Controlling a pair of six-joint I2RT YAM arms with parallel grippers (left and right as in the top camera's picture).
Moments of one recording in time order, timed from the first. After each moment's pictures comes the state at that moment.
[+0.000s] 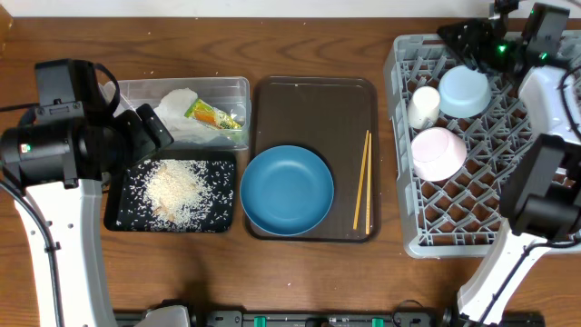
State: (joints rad) left arm 0.17 1.35 1.62 -1.42 0.04 -0.43; right arm -0.25 2.21 1.87 -0.52 -0.85 0.43
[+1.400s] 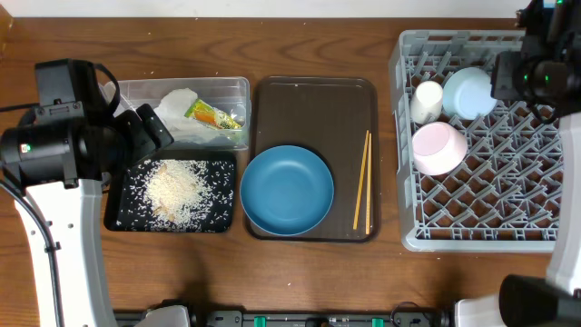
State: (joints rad) left arm 0.17 1.35 1.62 -1.42 0.04 -0.43; right arm -0.09 1.65 1.94 -1.27 0.04 0.00
